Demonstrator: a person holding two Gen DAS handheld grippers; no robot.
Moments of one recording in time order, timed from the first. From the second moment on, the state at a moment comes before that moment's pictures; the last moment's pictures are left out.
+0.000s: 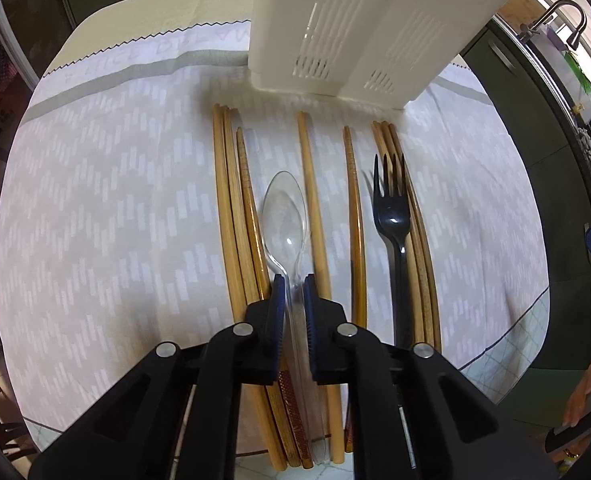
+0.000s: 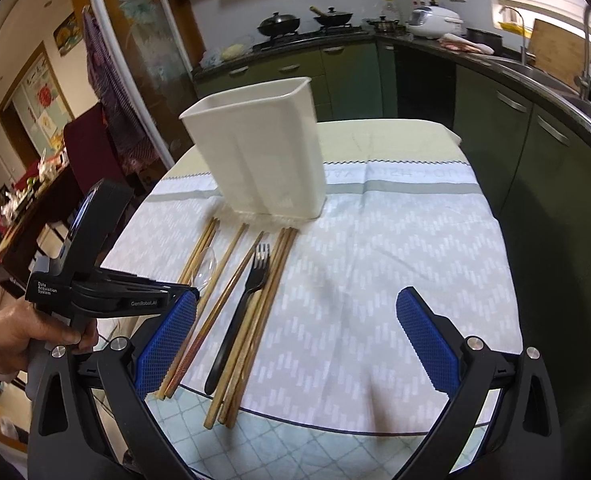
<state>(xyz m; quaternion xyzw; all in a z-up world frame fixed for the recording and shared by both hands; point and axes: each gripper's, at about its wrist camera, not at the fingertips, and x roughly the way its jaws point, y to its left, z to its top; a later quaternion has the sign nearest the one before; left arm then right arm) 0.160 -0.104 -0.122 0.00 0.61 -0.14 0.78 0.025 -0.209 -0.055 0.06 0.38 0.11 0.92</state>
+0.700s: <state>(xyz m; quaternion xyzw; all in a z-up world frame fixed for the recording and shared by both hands) 0.156 -0.063 -0.100 0.01 0.58 -0.17 0.79 0.122 -0.123 -0.119 0.00 0.60 0.14 0.79</state>
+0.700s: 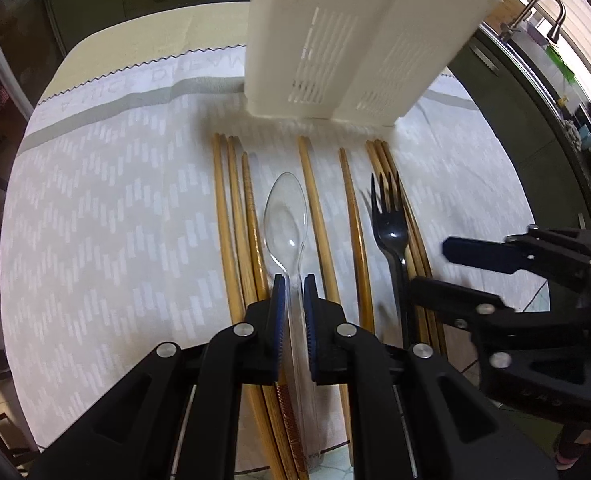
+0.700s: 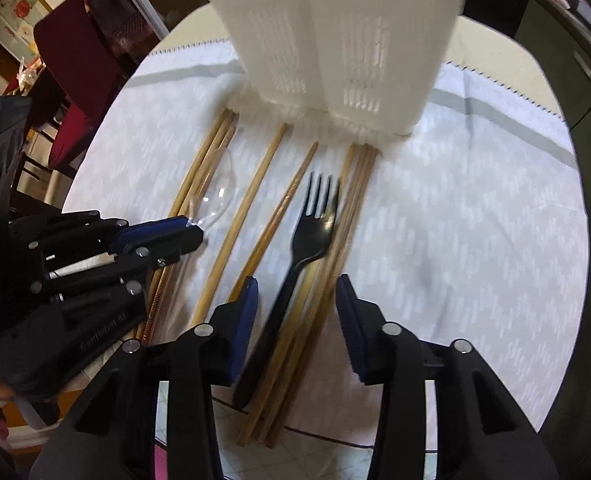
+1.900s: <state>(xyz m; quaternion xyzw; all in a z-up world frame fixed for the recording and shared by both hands) 0.152 -0.089 -0.113 0.02 0.58 -0.19 0.80 0.156 -0.083 -0.138 -0.02 0.61 0.09 0.79</state>
